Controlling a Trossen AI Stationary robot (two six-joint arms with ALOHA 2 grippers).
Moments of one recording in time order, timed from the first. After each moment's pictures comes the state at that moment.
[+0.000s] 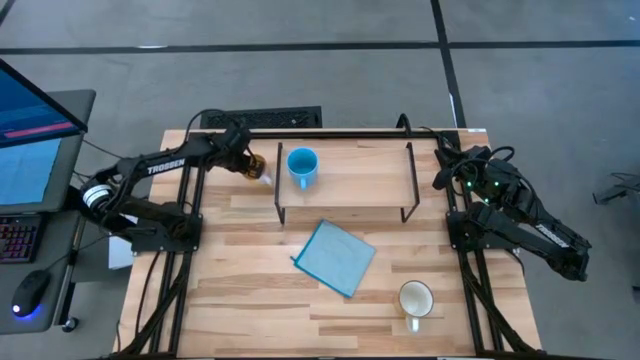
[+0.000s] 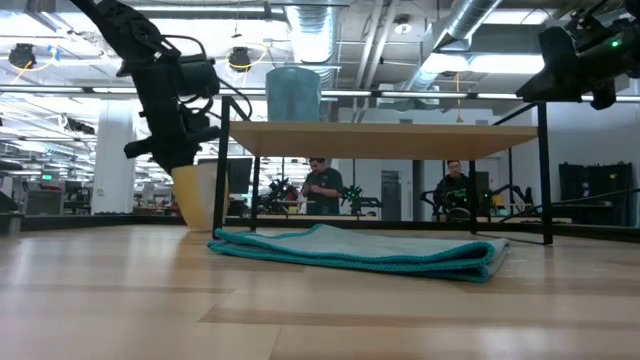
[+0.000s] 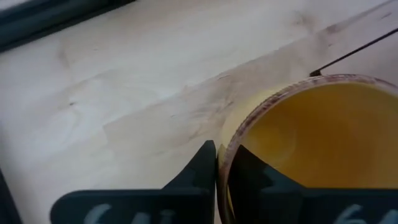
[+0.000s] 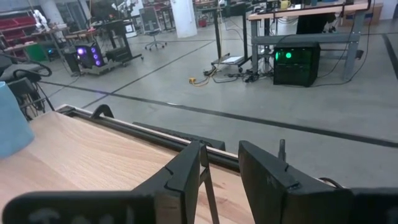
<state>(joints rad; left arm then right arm) 0.76 1.30 0.77 -0.56 -0.10 -0.37 -0.58 0.11 0.40 -0.47 0.34 0.18</state>
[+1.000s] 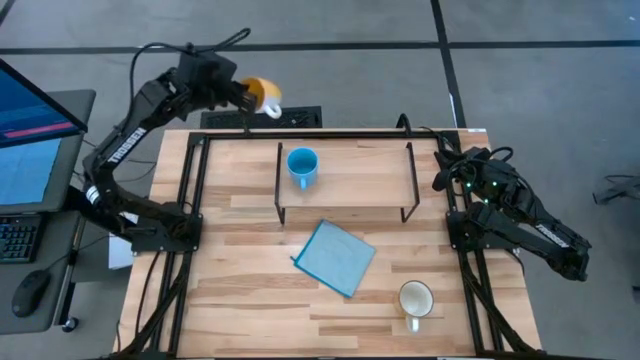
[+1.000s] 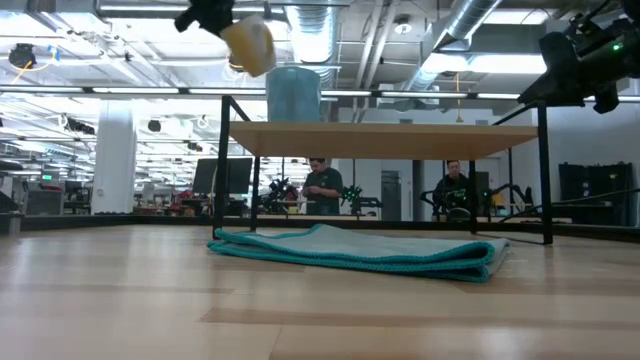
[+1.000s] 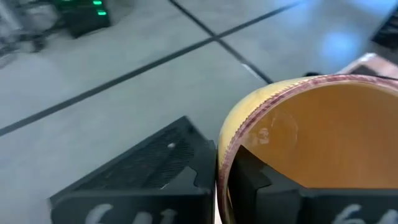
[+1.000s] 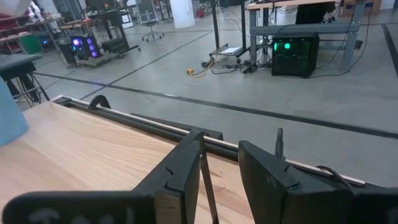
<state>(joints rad) 0.75 1.34 1.71 -0.92 -0.17 -0.13 -0.58 0.11 0.40 -0.52 0.34 0.19</state>
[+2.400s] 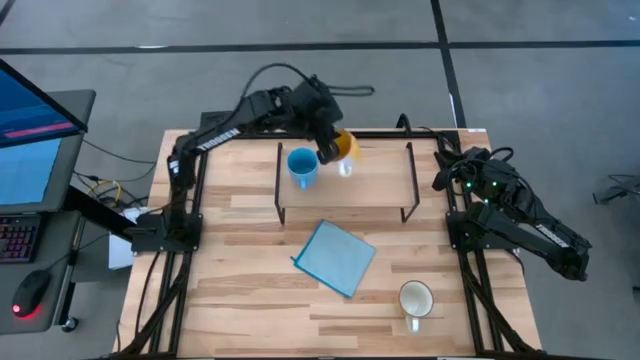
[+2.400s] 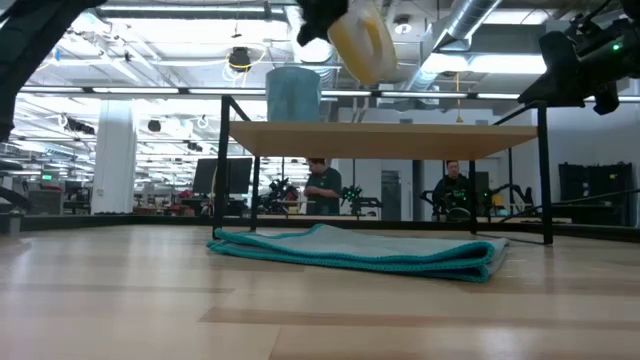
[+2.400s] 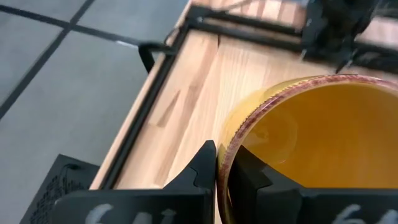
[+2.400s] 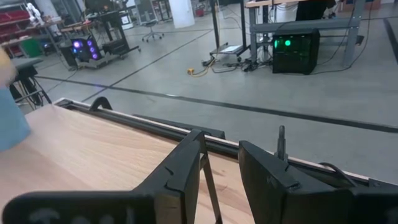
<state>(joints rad) 0.34 1.99 2.33 -1.08 -0.02 0.03 -0.58 0.11 0.40 -0.52 0.34 0.22</state>
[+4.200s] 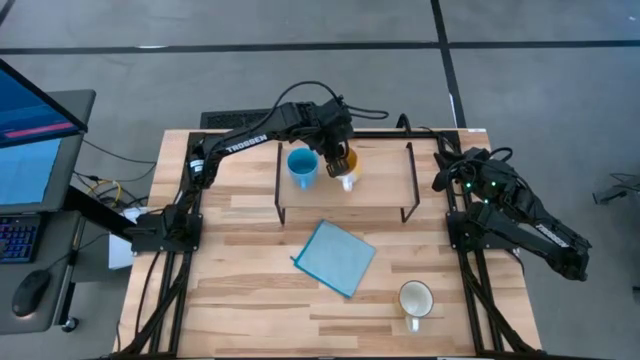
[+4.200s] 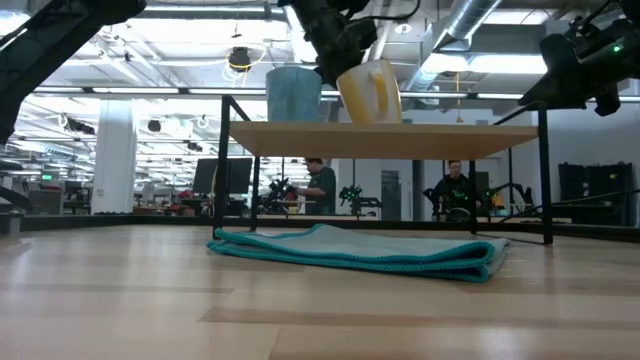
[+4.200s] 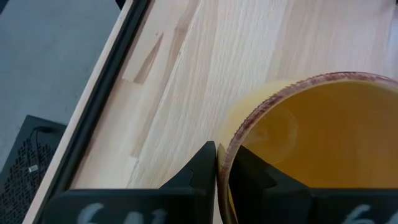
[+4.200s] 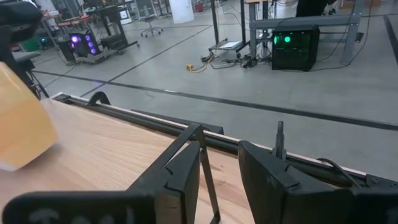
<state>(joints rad) 0.33 2.14 2.31 -1.13 0.01 0.01 -0.58 0.11 0.40 -0.54 0.34 0.22</state>
